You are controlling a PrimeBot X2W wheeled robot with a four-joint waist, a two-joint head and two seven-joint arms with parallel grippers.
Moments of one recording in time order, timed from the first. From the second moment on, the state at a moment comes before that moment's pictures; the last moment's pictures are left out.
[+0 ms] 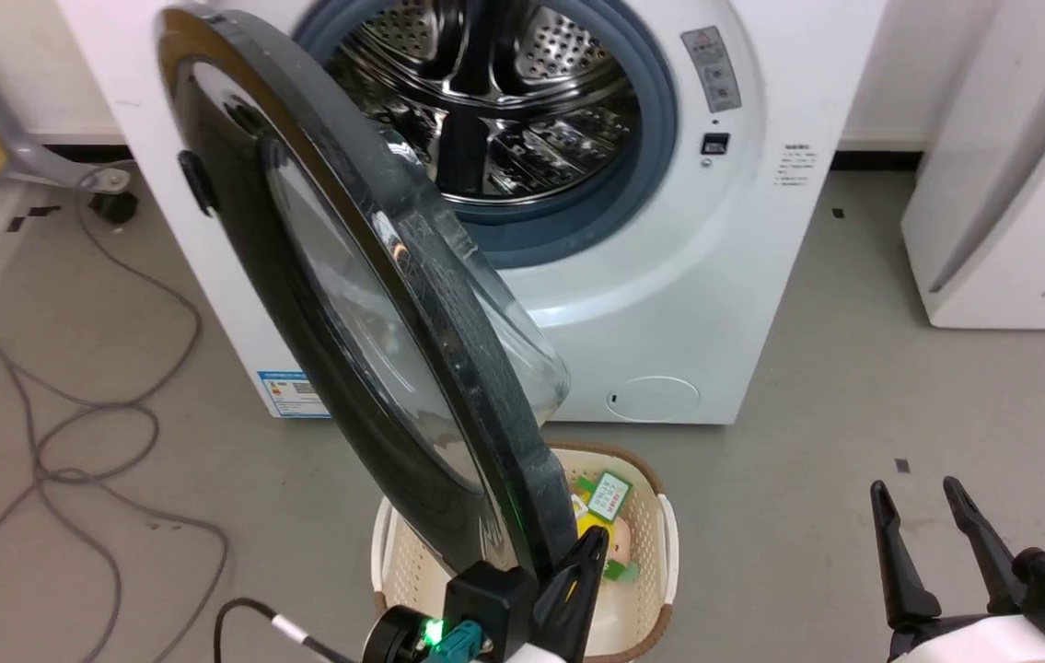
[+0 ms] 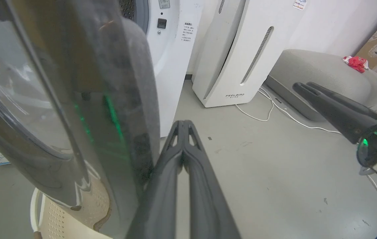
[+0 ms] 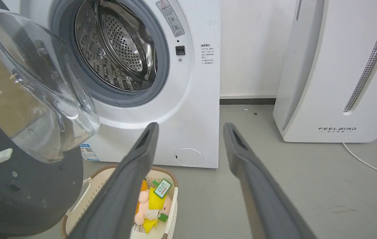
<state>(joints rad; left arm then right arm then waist) -0.07 0.11 -0.69 -0.03 -0.38 0.25 0.01 0.10 -0.05 -0.08 -0.04 0.15 0.13 -0.08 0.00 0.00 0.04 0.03</state>
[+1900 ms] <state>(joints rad) 0.04 0.47 0.06 0.08 -0.58 0.40 -0.23 0.13 -0.05 -0.10 -0.10 0.14 0.13 -0.03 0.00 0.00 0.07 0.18</state>
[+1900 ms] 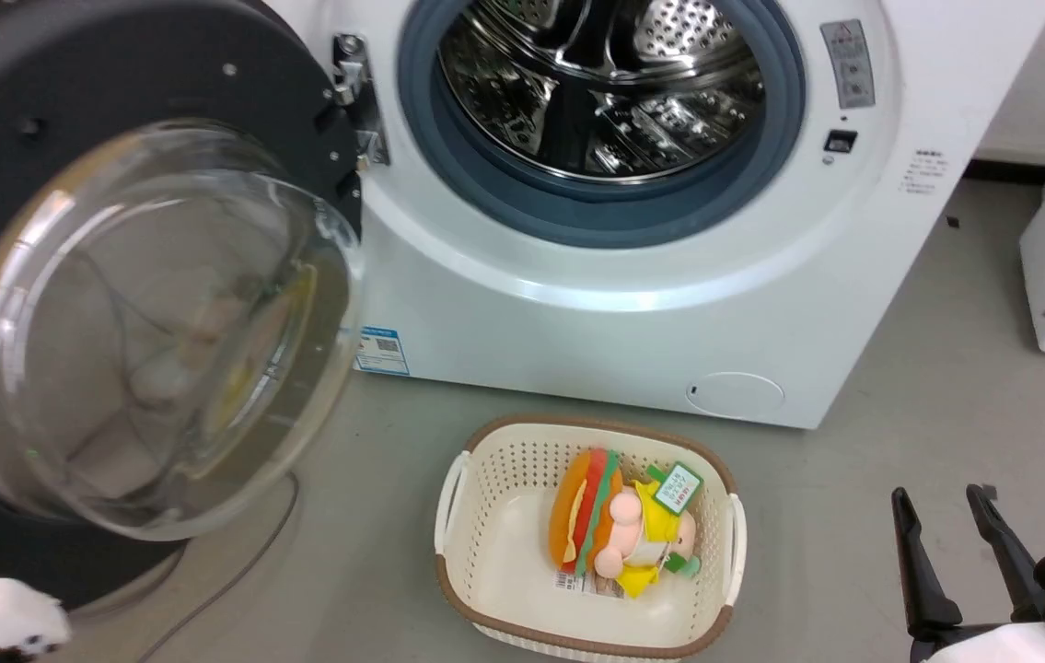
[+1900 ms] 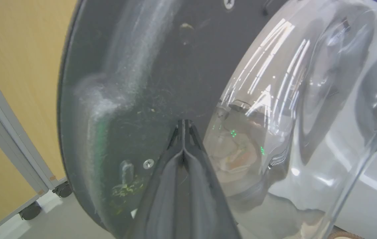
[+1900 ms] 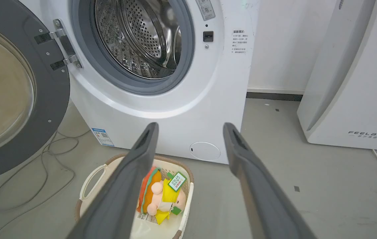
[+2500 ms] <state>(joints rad) -0.04 0.43 0.23 0.30 -0.45 0.26 -0.26 0.12 -0.05 -0.10 -0.08 0.13 0.13 -0.04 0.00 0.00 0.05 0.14</state>
